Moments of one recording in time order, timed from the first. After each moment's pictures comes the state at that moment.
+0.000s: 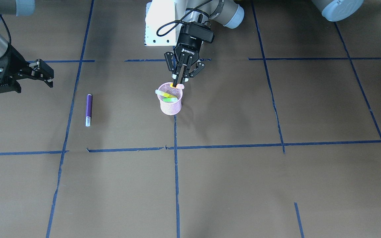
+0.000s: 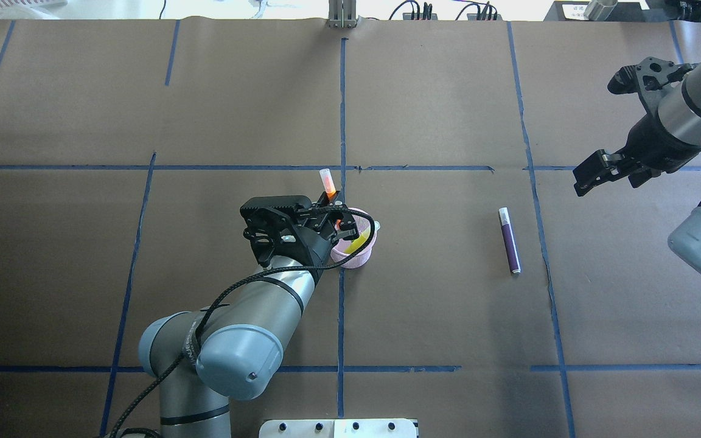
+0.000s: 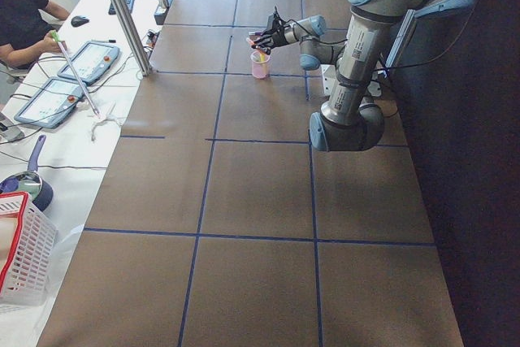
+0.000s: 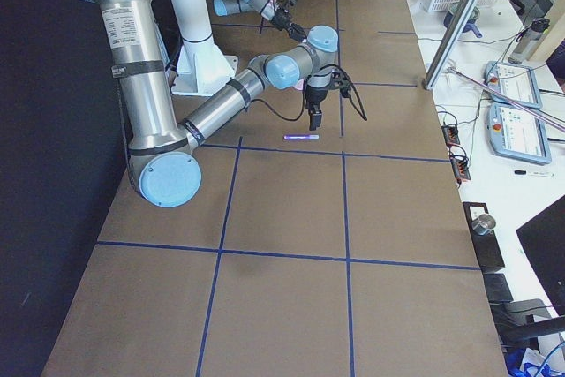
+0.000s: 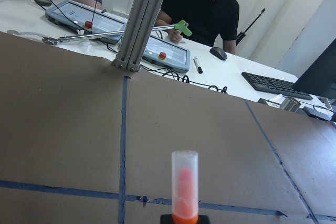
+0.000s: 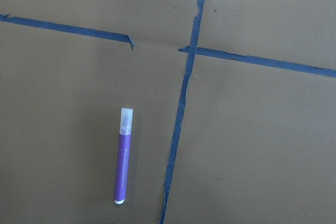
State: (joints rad) left arm -0.21 -2.16 -1.73 -2.20 -0.80 -1.31; right arm 0.98 -1.37 2.05 -1.76 2.22 0.58
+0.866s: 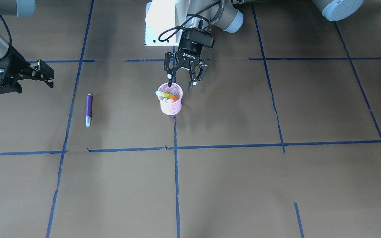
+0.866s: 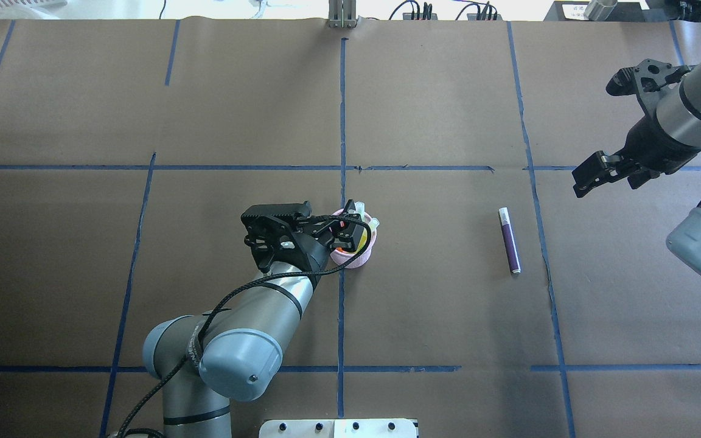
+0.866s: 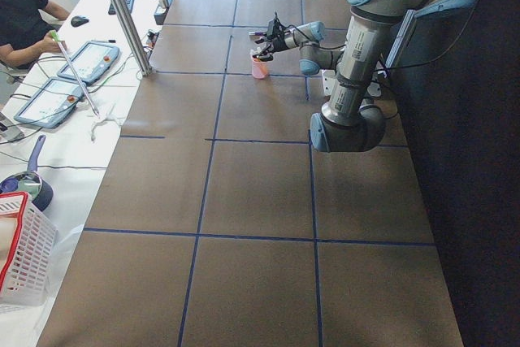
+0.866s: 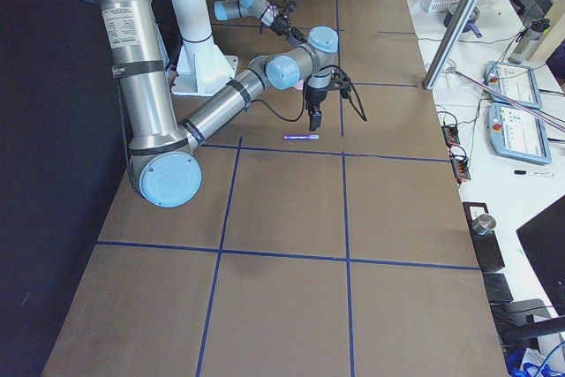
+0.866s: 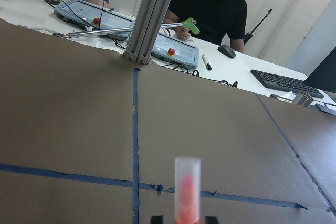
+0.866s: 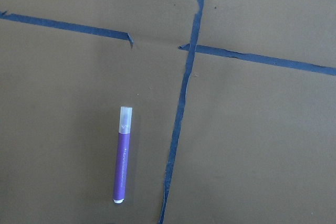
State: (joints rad) left arm -0.20 -2.15 -1.70 -2.23 -0.80 -1.30; right arm 0.98 -1.37 2.04 -1.76 2.22 0.58
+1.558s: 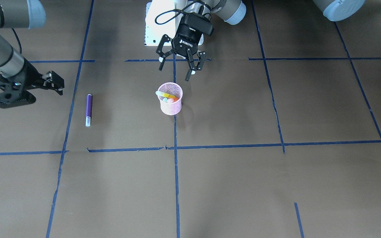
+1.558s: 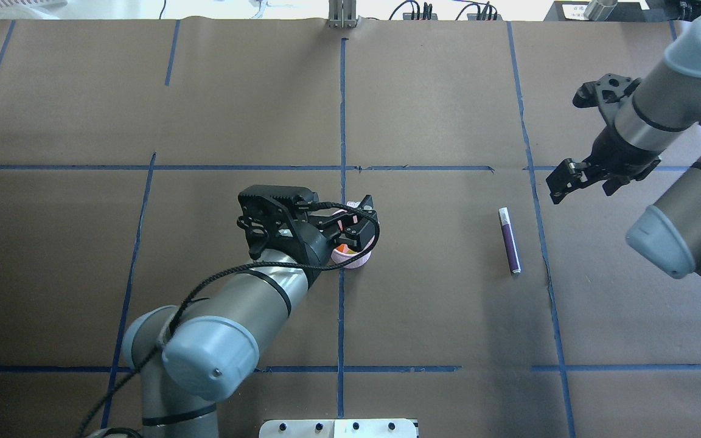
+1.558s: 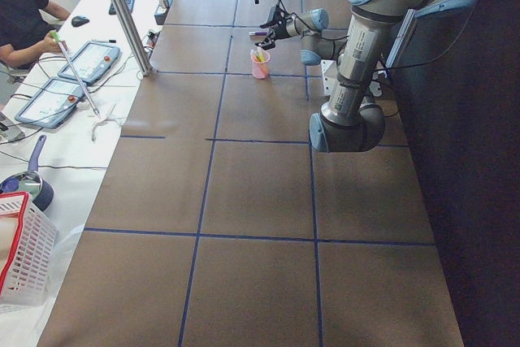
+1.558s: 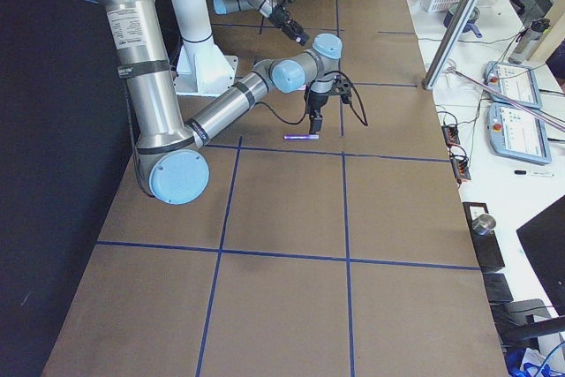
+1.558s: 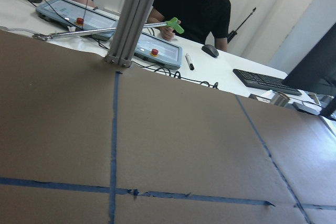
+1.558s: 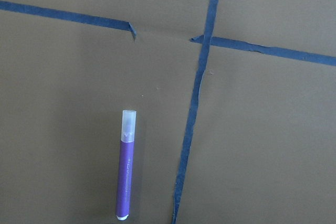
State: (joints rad) left arm -0.24 -2.13 -1.84 -2.23 -0.96 -1.16; right arm 0.92 -1.29 1.90 -1.76 2.22 0.60
